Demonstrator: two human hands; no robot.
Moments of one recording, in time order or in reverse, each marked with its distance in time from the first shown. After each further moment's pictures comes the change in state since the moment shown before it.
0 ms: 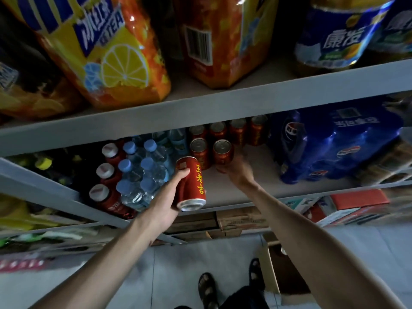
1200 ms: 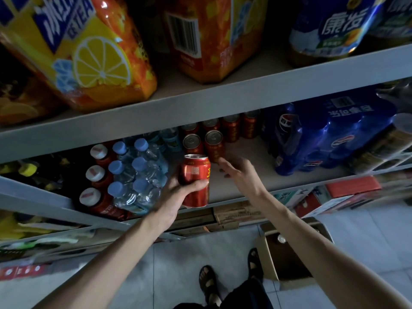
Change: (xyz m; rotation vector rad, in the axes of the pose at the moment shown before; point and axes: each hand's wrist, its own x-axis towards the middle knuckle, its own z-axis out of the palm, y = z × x) left_hand 0.008 -0.012 0.005 0.492 -0.119 0.258; right_hand -0.048 -0.021 -0.031 0.300 -0.144 0.077
